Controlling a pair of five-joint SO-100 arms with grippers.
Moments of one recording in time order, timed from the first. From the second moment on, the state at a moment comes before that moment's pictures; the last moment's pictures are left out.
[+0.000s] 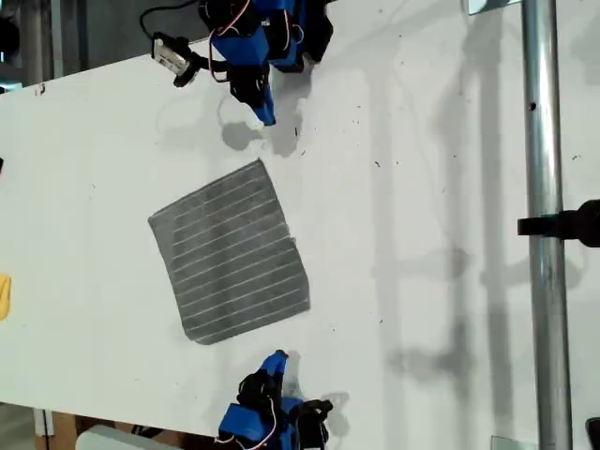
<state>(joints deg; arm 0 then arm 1) -7.8 171.8 150.6 75.5 -96.7 12.0 166.5 143.6 80.5 78.4</state>
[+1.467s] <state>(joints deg) 0.7 106.8 90.5 79.1 -90.5 32.8 103.6 94.8 87.3 23.3</state>
